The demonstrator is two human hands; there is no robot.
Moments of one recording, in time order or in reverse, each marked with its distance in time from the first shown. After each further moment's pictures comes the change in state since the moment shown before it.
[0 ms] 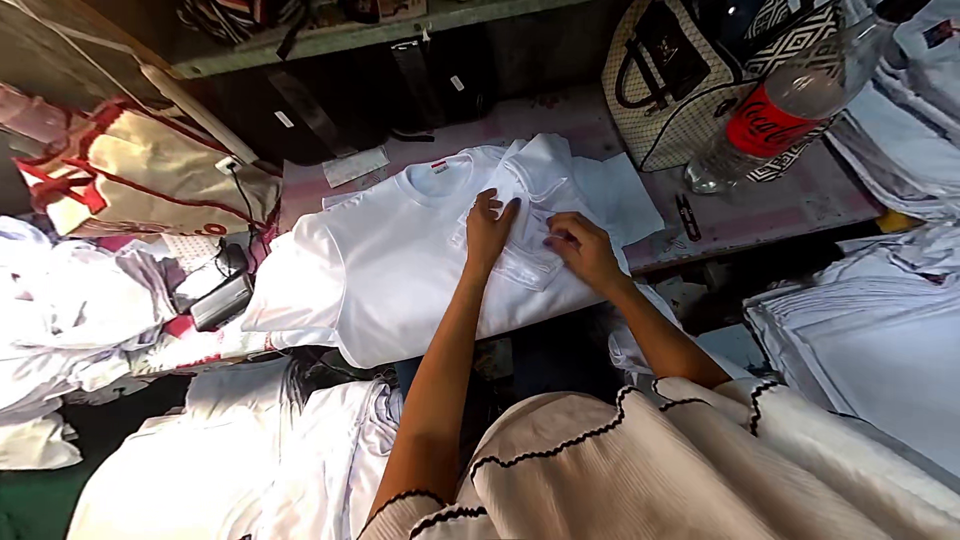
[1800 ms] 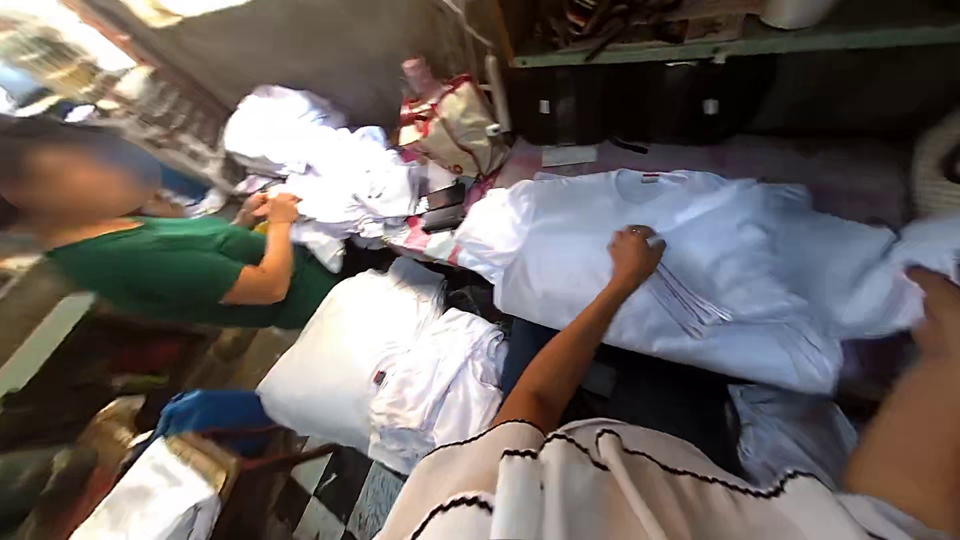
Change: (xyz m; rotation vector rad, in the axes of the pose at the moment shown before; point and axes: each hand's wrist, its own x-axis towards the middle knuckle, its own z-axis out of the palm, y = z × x) left_hand -0.013 -0.051 -0.019 0.216 0.190 -0.183; right_hand 0.031 0.079 -0.085 0.095 0.169 0.703
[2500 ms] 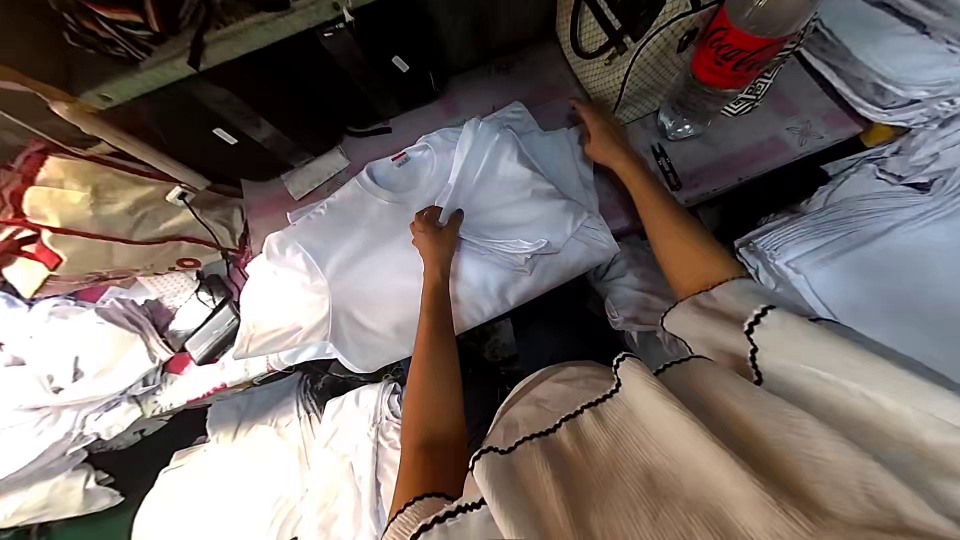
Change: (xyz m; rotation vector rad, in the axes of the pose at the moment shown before) left_hand 0.010 -0.004 0.003 -0.045 -0.123 0.012; right_hand 0.072 0.029 0.026 -0.476 -0.213 -0.215
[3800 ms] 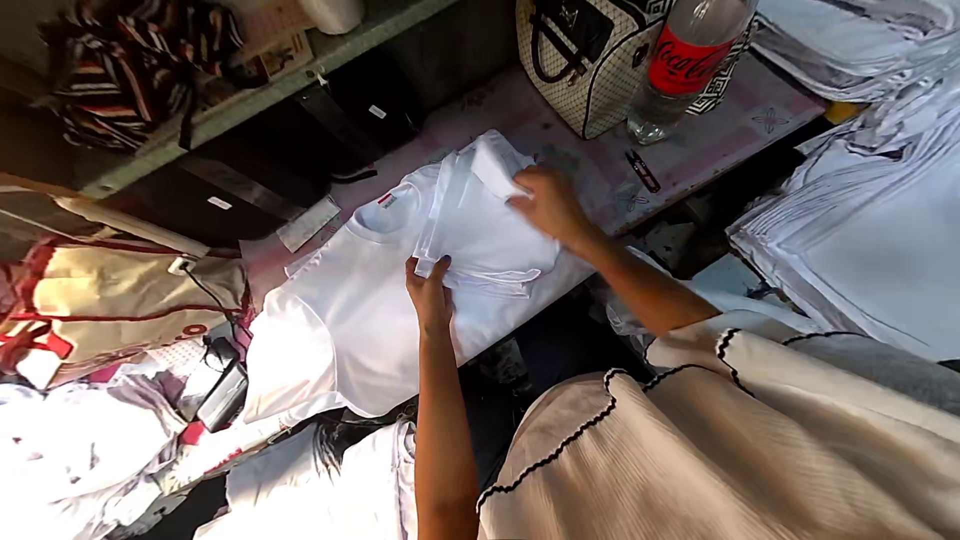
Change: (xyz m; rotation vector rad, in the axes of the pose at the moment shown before) left_hand -0.031 -0.011 0.007 -0.874 0.038 -0.093; right_hand -0.098 -0.147 -0.006 0.196 0.164 -0.095
